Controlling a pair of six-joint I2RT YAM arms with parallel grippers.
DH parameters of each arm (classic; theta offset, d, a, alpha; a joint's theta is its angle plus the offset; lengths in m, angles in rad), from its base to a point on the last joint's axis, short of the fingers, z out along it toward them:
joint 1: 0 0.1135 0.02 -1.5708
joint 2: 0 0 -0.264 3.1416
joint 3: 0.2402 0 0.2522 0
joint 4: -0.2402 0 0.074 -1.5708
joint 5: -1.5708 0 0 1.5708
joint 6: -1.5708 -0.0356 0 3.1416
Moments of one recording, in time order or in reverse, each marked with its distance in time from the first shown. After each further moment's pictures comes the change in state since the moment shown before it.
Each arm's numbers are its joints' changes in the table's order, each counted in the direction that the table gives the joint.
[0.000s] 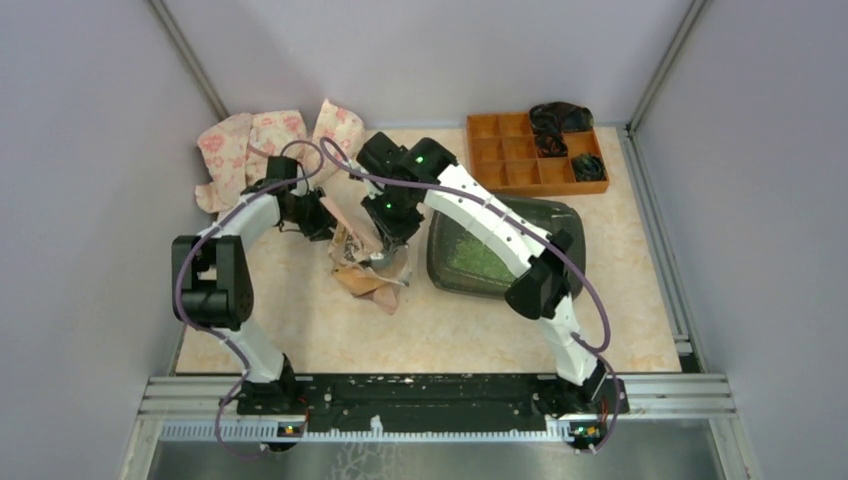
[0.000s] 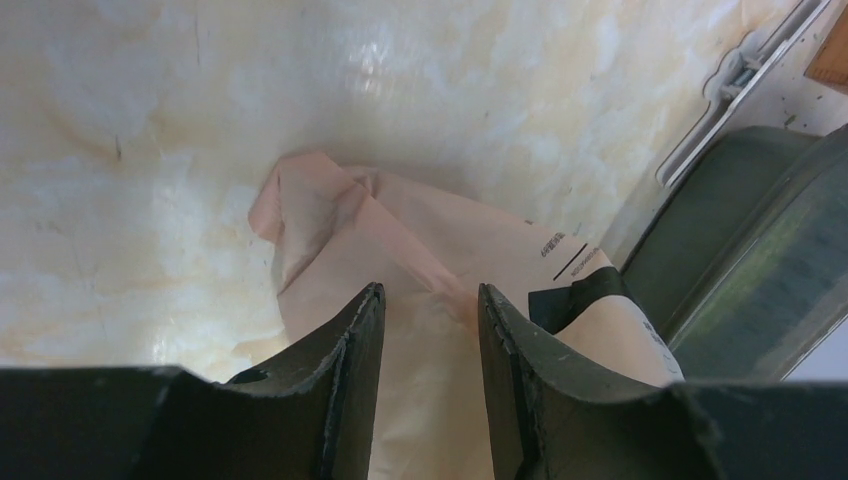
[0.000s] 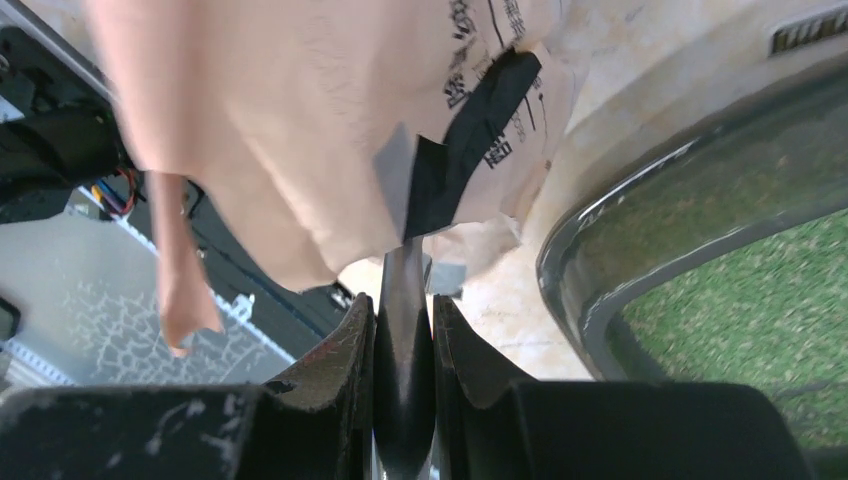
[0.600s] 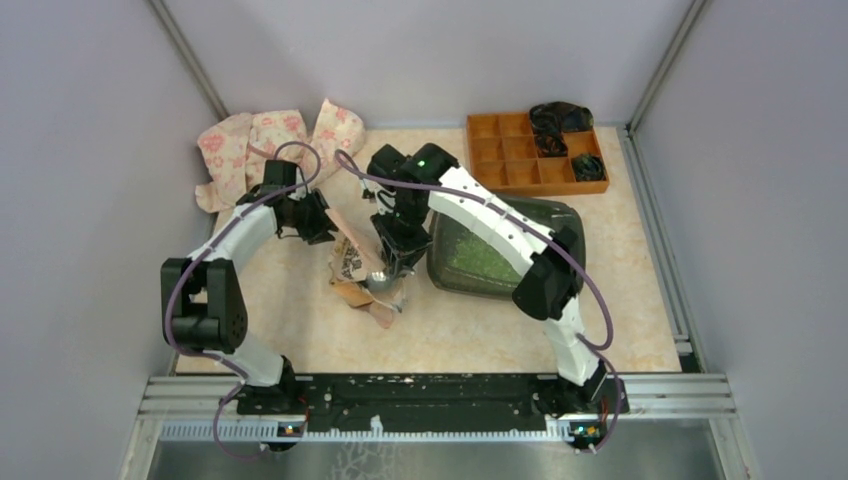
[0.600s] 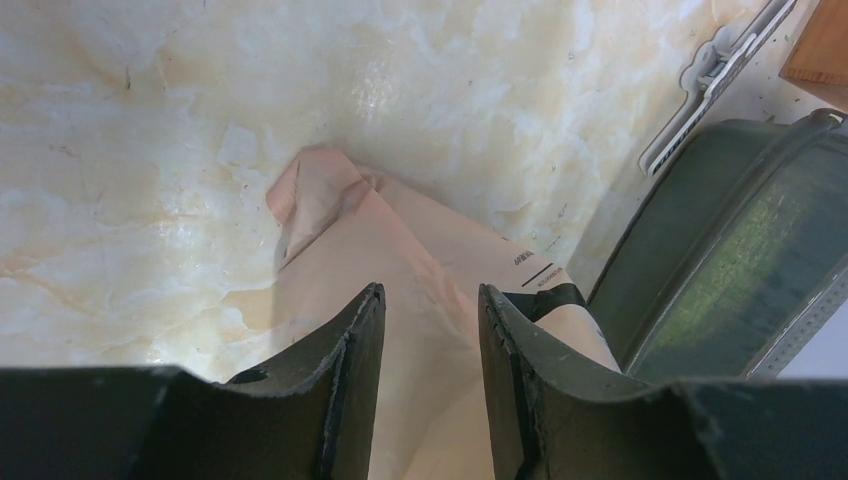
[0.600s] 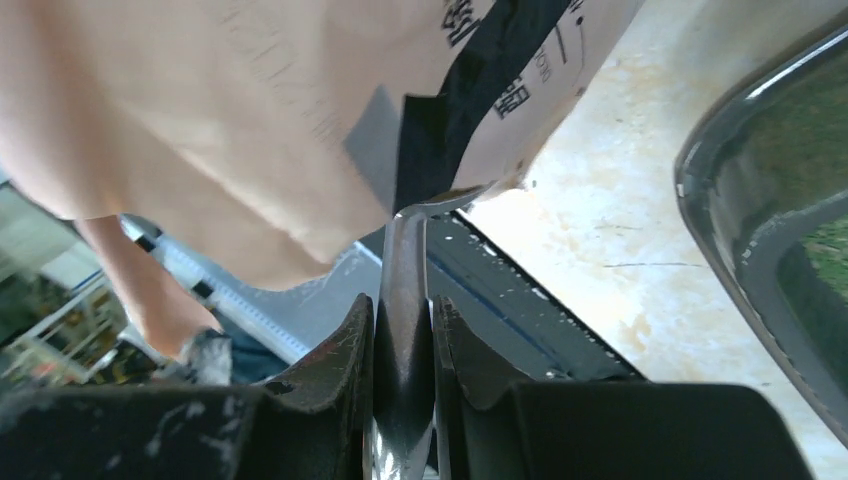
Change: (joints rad) left arm -0.032 -0.166 -0.108 0.022 0.074 0.064; right arm -0.018 -0.043 -0.161 -0.079 0.212 -0.134
